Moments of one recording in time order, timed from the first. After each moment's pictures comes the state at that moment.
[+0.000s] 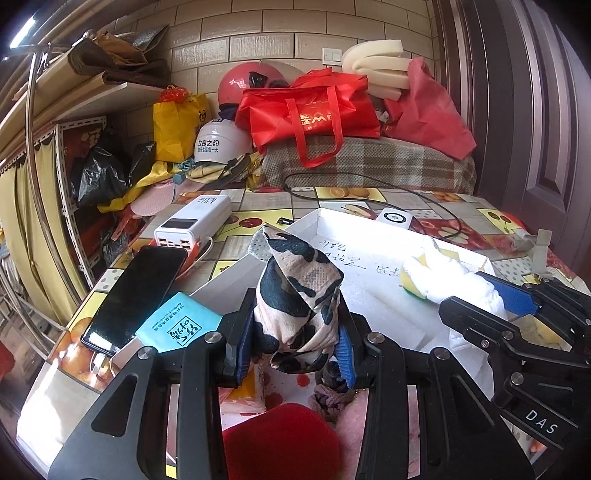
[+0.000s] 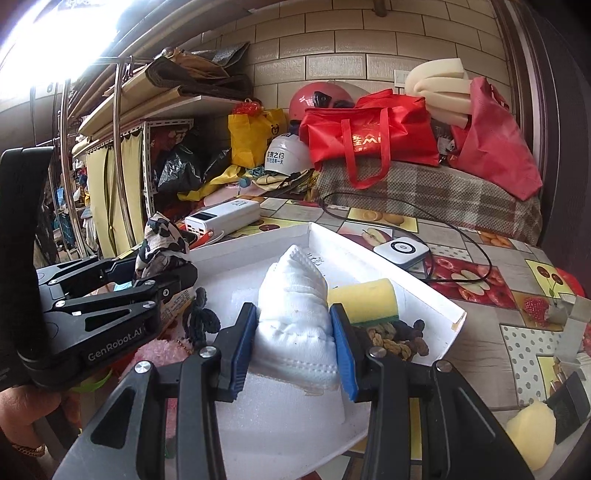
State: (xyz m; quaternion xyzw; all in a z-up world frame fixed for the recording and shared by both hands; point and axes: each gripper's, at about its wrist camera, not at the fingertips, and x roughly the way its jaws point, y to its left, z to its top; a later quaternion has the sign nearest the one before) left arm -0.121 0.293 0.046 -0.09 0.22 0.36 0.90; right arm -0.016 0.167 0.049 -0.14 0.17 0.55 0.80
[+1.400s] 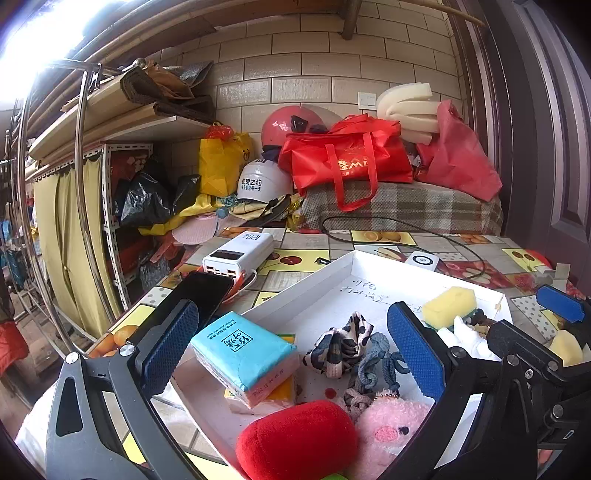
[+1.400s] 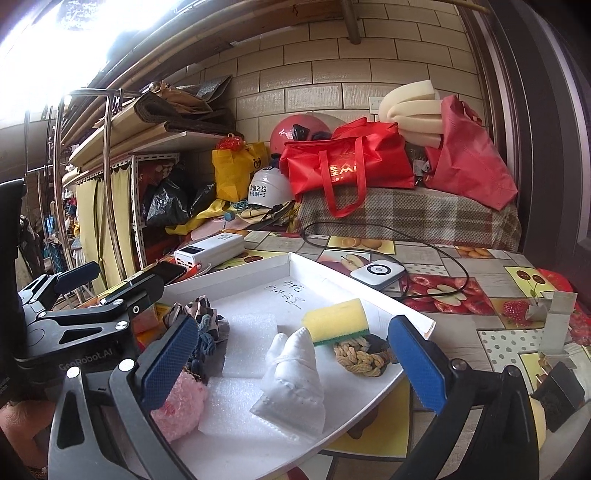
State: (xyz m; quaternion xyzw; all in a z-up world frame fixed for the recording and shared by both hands) left arm -0.151 0.269 0.055 -0.07 0.13 0.44 0.89; right arm -0.015 0.142 0.057 -0.08 0.13 0.53 0.83
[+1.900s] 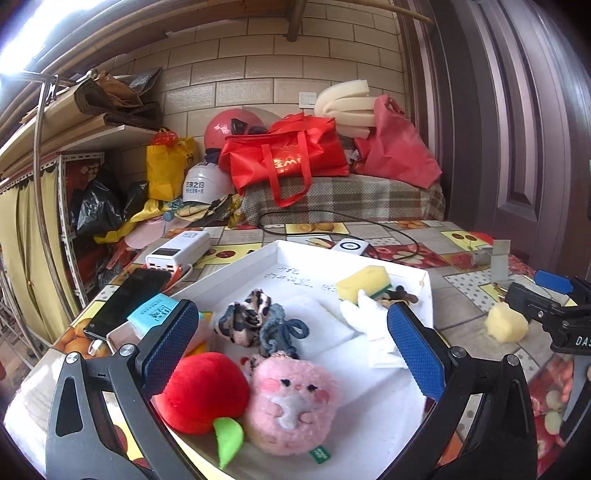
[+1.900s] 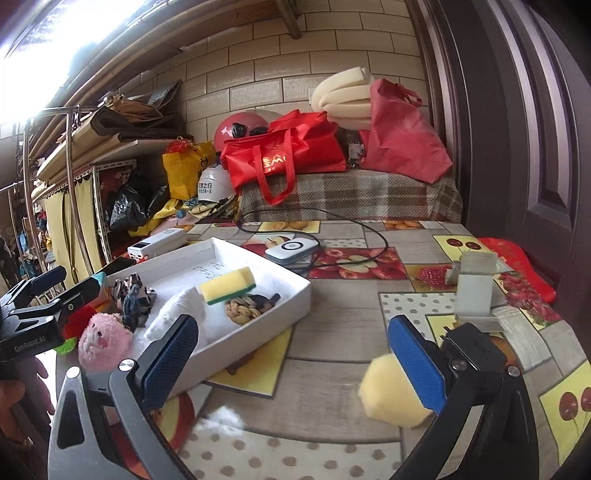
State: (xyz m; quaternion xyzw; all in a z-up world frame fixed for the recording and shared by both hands) left arm -0.135 0.203 0.058 -0.05 0.14 0.33 0.93; right arm 0.039 0.040 0.056 -0.07 0.17 0.47 0.87
